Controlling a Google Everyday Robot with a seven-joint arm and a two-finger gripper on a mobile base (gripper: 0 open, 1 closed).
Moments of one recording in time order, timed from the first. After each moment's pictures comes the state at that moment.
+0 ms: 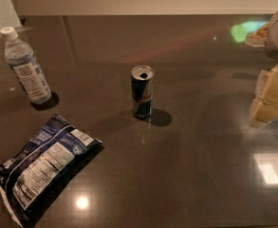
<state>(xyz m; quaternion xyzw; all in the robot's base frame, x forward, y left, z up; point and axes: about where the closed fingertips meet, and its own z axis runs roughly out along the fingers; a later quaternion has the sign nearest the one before) 0.438 -0.217 0.976 -0.60 0.78 -0.03 0.16</state>
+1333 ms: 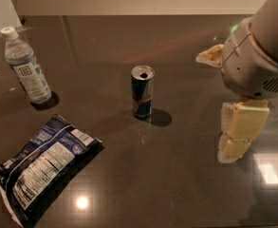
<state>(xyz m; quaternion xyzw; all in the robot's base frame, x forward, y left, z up) 0.389 -0.134 0.965 -0.71 0.69 -0.02 0.17</state>
